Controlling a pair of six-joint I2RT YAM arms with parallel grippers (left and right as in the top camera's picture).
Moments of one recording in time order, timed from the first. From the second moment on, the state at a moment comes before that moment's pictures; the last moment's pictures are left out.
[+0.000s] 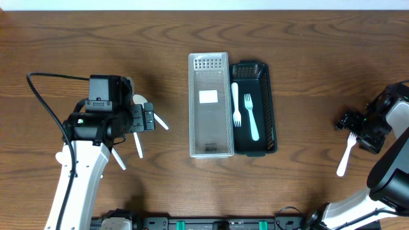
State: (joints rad) left arm -0.06 1.22 1.05 -0.95 0.05 -0.15; right arm -0.54 1.84 1.11 -0.82 -0.05 0.14
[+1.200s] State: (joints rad) left arm -0.06 1.22 1.05 -0.95 0.05 -0.15; right arm -0.54 1.84 1.08 -0.80 -0.04 0.11
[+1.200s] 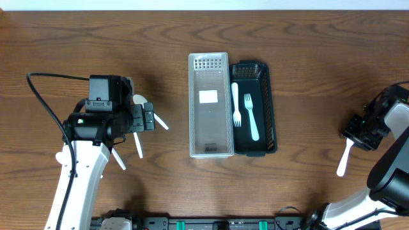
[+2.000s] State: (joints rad) left arm -0.06 1.22 1.05 -0.95 0.05 -0.15; right arm -0.49 1.84 1.15 -0.95 -0.08 0.15
